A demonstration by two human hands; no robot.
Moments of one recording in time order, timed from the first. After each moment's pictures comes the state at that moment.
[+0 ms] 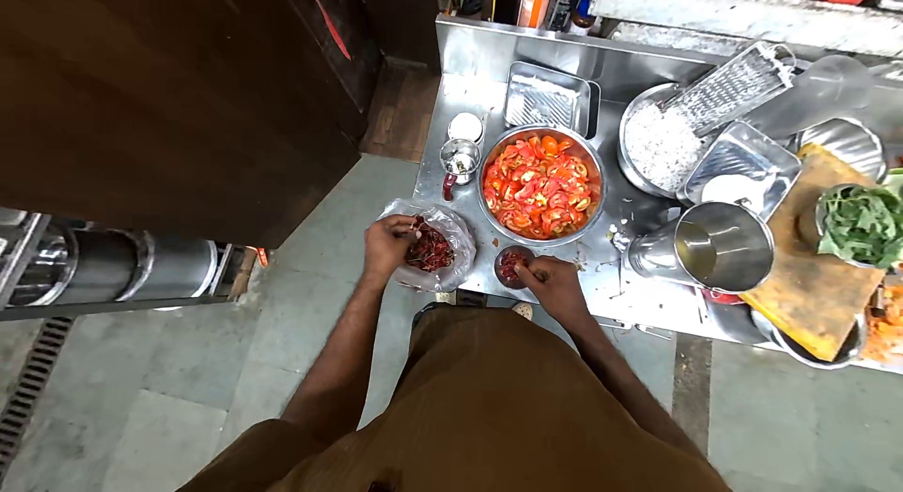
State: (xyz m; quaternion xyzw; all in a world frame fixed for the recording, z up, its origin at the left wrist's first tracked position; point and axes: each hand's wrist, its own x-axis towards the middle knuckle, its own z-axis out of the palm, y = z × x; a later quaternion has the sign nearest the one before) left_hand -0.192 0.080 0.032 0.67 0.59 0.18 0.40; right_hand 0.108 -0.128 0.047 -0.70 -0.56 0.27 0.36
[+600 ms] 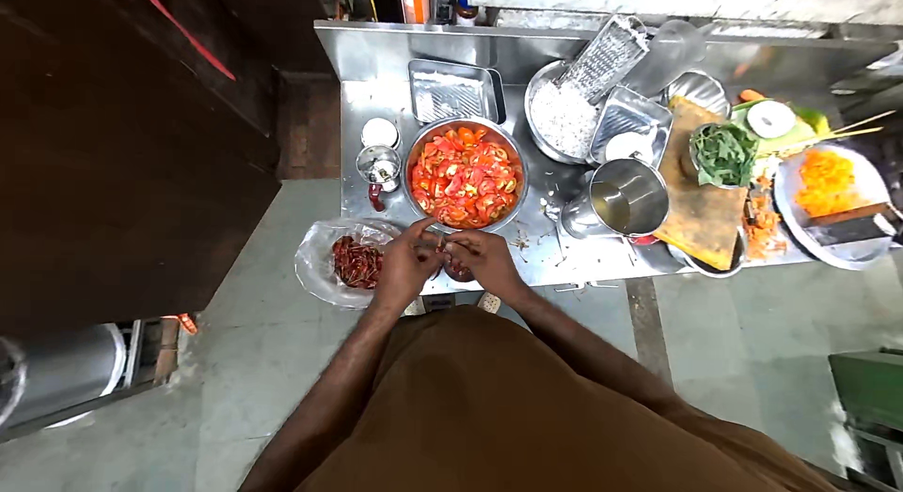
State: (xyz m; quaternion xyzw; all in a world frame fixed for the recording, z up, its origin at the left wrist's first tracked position) left_hand -0.071 0.005 0.089 0.74 0.39 0.15 0.52; right_hand 0.090 -0.098 0.071 -0.66 -0.41 0.40 0.48
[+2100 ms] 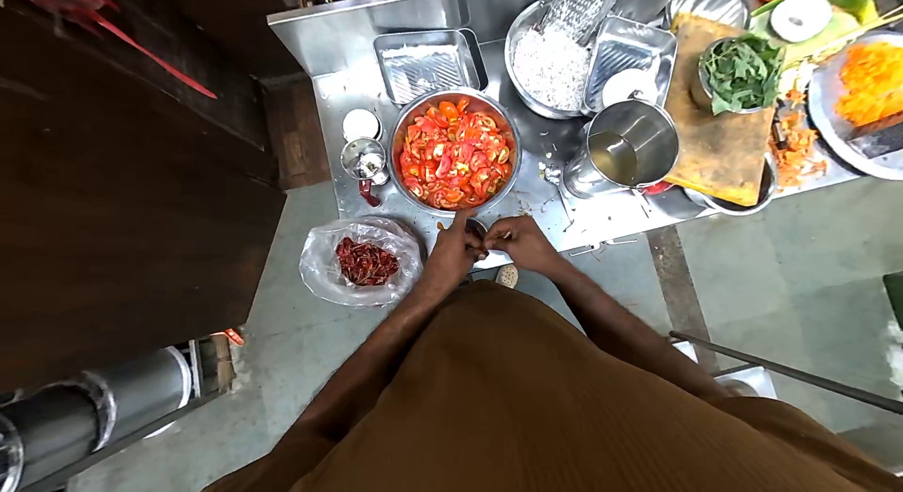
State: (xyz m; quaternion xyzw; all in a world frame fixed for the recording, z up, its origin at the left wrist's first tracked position) left_hand -0.014 -0.027 0.065 0.82 0.31 -0.02 0.49; right_hand 0.146 -0.149 0.043 -0.69 -0.45 0.40 0.40
